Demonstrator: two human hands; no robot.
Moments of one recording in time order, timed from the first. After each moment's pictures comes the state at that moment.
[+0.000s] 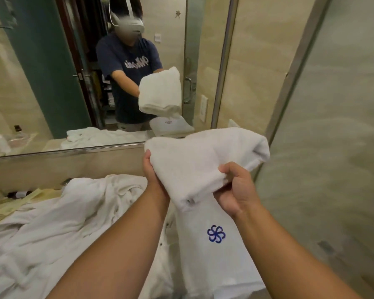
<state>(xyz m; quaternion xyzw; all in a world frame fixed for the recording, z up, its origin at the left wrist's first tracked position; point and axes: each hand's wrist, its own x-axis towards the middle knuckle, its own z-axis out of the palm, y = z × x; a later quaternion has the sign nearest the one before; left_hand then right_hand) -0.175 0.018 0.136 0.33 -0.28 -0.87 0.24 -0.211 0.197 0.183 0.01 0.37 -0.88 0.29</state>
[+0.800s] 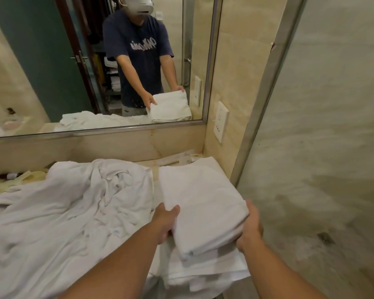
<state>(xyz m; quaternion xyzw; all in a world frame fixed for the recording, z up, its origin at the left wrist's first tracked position) -0.184 0.105 -0.044 0.45 -0.54 -0.71 0.04 -0.281 0.318 0.012 0.29 0.54 -0.76 0.24</state>
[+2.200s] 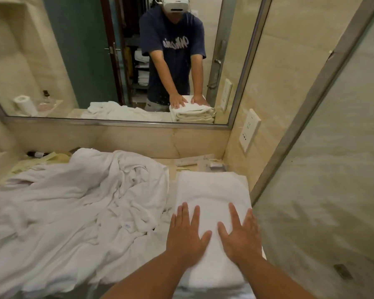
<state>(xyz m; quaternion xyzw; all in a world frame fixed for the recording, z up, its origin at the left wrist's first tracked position) -0.174 0.149 -0.074 0.28 -0.94 -0.17 -0.03 -0.297 0.284 -0.058 -0.22 0.96 -0.12 0.10</state>
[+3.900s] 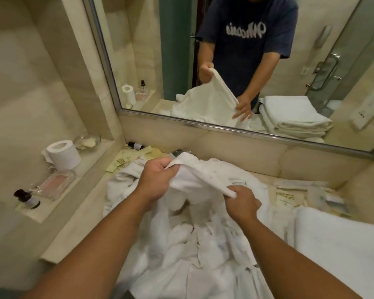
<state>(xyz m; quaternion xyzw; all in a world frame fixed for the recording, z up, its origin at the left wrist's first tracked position) 0.055 -0.222 0.077 0.40 -0.61 -0.59 0.35 -0.167 -0.109 -0.029 -0.33 0.89 -0.27 0.13</state>
